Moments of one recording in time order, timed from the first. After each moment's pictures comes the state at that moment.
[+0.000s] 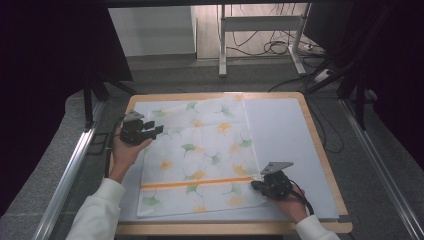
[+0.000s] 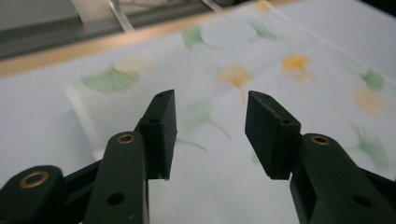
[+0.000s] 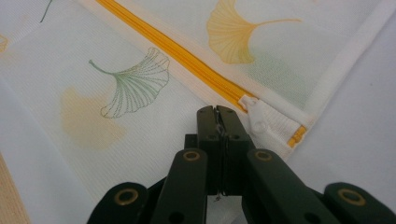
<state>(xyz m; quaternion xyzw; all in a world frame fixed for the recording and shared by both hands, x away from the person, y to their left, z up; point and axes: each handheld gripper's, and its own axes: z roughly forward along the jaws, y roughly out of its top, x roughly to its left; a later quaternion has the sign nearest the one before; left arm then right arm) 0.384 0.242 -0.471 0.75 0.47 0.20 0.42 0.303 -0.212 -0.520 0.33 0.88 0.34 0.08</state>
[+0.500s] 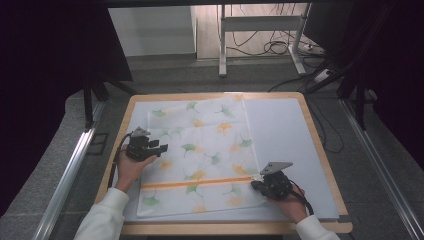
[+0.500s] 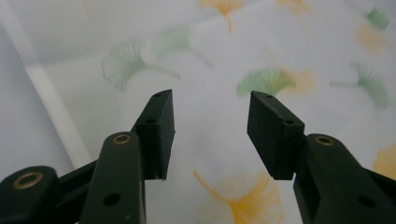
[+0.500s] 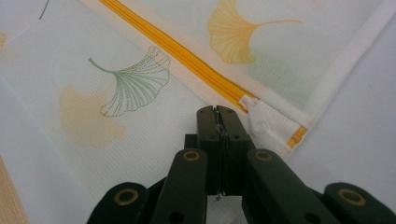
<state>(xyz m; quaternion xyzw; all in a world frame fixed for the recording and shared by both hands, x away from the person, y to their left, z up) 0.363 0.236 -0.524 0.77 0.49 0.14 0.39 0.302 -0.211 -0.520 0.32 0.88 0.33 0.09</state>
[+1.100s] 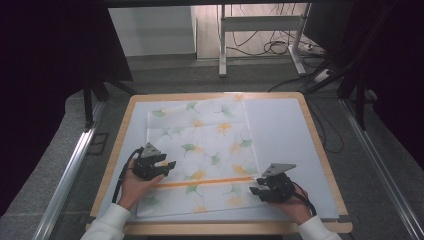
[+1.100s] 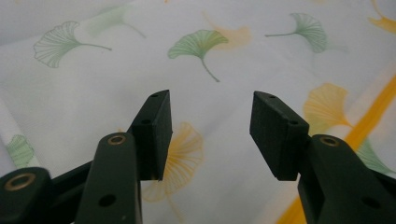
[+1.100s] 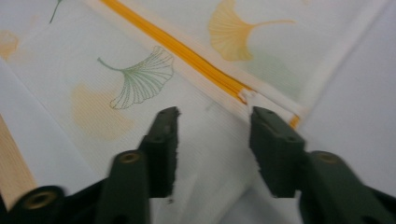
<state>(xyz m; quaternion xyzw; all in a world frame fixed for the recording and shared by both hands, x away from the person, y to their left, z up) 0.308 0.201 -0.514 0.80 0.43 0.17 0.38 0.293 -0.217 -0.511 0.34 0.87 0.34 0.09</state>
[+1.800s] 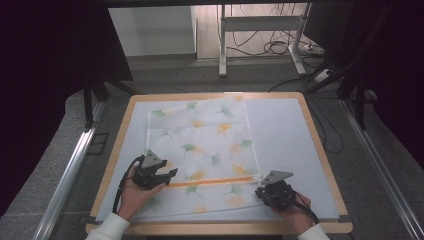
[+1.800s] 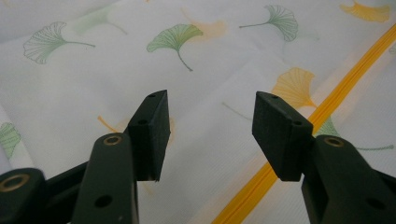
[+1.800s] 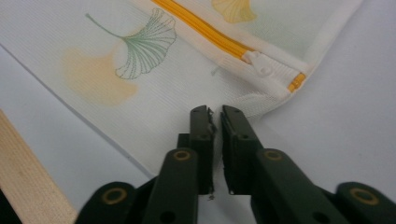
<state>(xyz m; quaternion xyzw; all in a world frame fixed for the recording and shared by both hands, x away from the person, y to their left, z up) 0.286 0.192 -0.512 0.80 0.42 0.18 0.38 0.272 -0.211 -0.513 0.33 0.89 0.28 0.13</state>
